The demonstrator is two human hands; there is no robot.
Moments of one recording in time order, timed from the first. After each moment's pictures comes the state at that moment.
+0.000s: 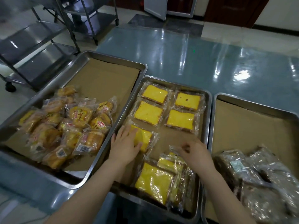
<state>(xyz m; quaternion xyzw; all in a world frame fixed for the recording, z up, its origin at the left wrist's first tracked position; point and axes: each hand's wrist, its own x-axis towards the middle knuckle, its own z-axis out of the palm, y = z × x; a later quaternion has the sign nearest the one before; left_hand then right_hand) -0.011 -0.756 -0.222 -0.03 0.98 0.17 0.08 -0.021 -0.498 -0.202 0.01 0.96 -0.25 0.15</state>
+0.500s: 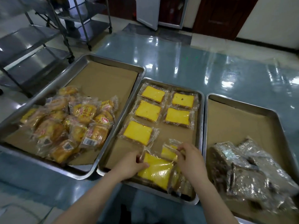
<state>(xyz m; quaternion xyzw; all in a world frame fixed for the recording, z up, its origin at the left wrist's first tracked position) 0.052 -0.751 -0.217 -0.04 0.88 0.40 0.26 0.045 -0.526 -0.189 0.02 0.95 -0.30 0.03</state>
